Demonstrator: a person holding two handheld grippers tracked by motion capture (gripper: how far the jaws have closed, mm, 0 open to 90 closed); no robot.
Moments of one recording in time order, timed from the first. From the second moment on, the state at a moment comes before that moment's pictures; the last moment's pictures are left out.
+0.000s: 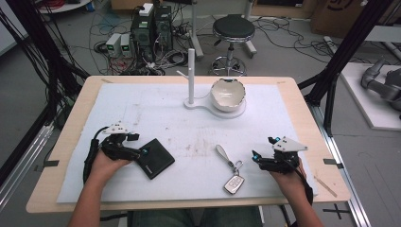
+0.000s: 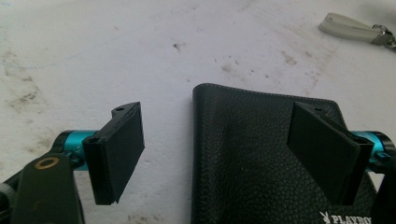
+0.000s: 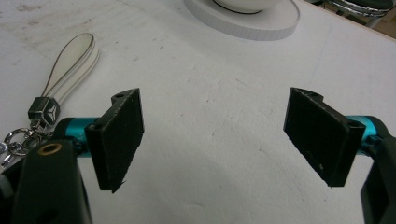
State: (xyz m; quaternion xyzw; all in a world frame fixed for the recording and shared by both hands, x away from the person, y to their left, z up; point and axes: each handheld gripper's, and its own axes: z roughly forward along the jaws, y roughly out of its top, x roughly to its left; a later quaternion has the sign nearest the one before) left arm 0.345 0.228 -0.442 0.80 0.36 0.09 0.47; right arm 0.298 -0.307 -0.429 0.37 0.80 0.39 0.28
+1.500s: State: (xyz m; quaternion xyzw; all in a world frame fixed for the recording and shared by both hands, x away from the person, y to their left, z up) left arm 0.347 0.226 -0.443 0.81 0.38 0.04 0.45; right arm 0.293 -0.293 -0.430 0.33 0.82 0.36 0.31
